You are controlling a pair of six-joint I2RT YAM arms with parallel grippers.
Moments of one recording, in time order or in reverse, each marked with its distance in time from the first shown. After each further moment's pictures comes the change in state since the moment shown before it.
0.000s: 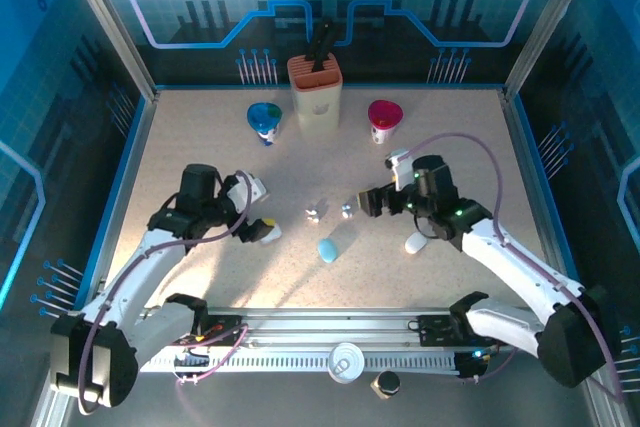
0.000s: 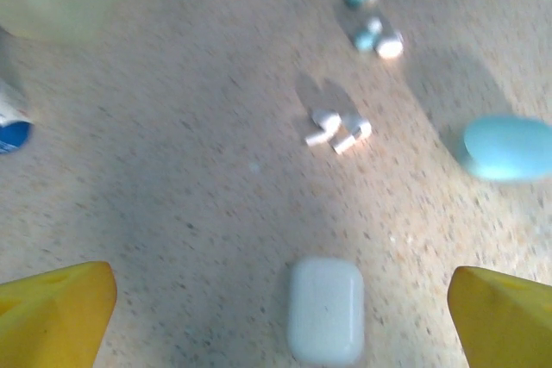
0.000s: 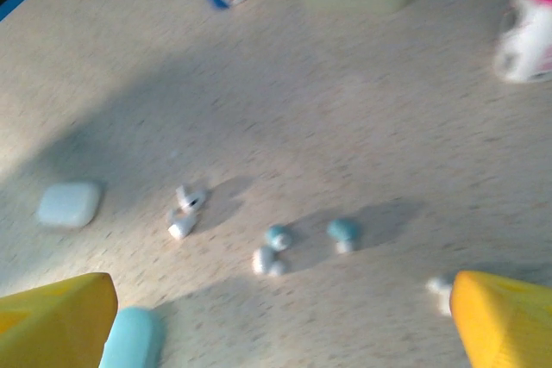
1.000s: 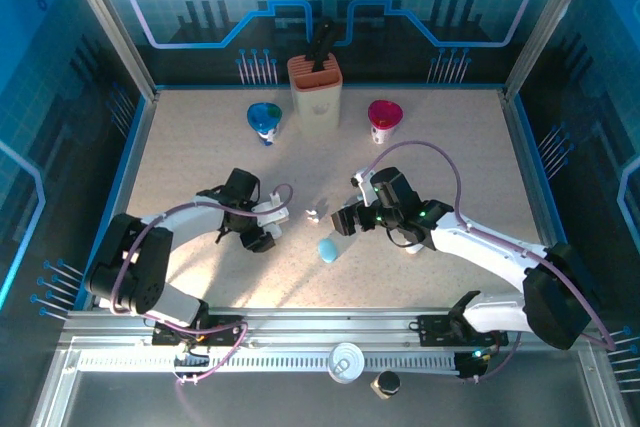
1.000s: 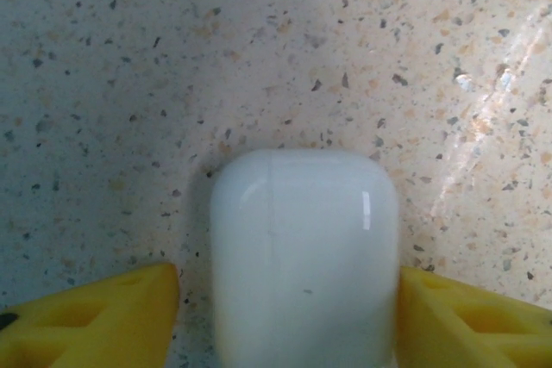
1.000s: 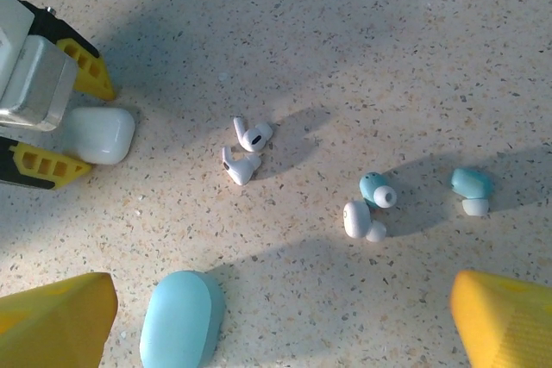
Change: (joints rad) left arm -0.119 0.486 0.044 0.003 -0.247 0.075; right arm 0.184 0.196 0.025 0.034 0.061 0.100
